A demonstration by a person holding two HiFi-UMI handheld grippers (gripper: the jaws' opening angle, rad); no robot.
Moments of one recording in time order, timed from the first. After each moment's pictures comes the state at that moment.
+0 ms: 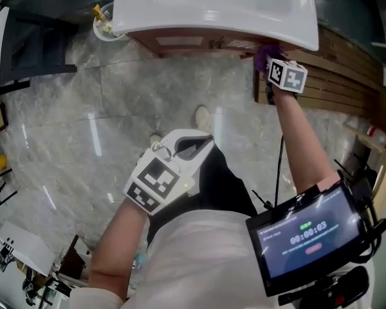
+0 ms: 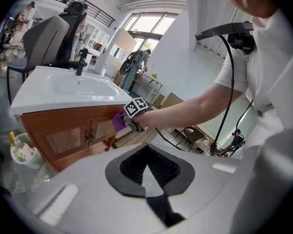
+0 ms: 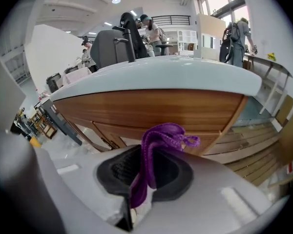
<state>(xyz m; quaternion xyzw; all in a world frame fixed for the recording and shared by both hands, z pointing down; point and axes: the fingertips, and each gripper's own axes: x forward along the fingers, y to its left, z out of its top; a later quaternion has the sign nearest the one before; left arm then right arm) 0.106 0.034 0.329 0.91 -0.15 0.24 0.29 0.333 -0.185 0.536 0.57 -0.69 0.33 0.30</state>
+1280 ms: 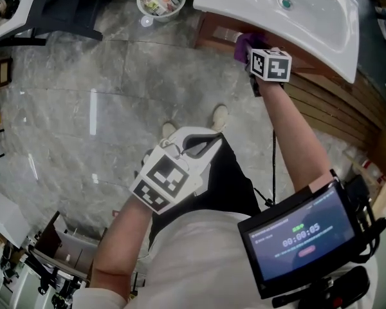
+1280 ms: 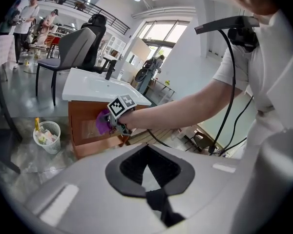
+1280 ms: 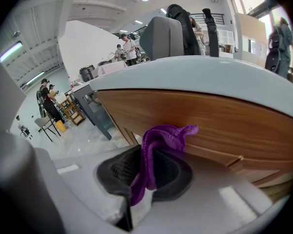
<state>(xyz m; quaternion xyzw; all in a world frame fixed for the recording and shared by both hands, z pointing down) -0.038 0.049 0.333 0.89 -0.23 0.22 0.32 0.034 -0.213 0.536 0.43 -0.79 0.29 0.32</state>
